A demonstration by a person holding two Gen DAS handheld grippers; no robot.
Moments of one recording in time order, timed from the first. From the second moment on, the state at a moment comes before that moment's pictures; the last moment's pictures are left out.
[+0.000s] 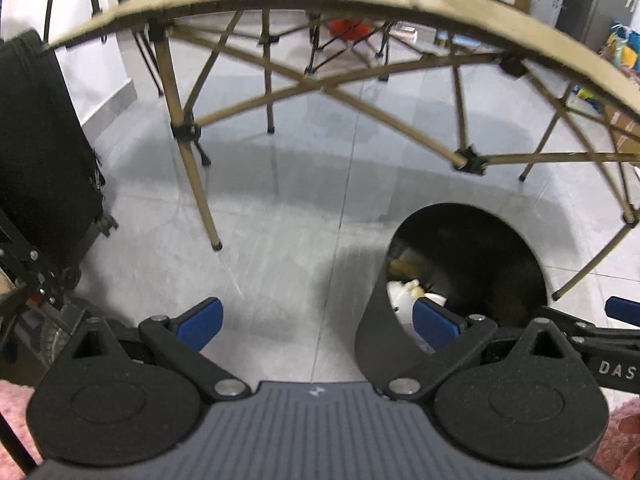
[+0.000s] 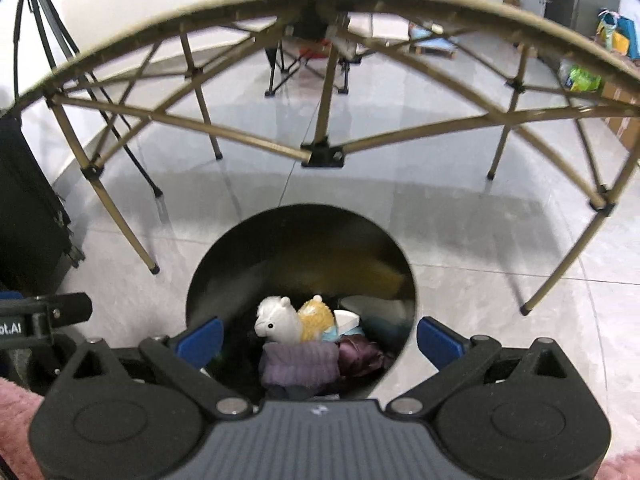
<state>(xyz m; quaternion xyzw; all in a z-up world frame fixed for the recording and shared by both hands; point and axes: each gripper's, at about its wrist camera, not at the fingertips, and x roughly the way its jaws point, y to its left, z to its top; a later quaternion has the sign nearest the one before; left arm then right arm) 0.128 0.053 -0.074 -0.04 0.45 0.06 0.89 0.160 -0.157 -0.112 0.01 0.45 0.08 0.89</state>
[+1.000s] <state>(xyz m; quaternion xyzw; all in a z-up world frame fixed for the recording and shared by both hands) -0.027 -0.010 0.021 0.01 0.39 -0.01 0.92 -0.025 -0.218 0.005 0.04 0.37 0.09 0.92</state>
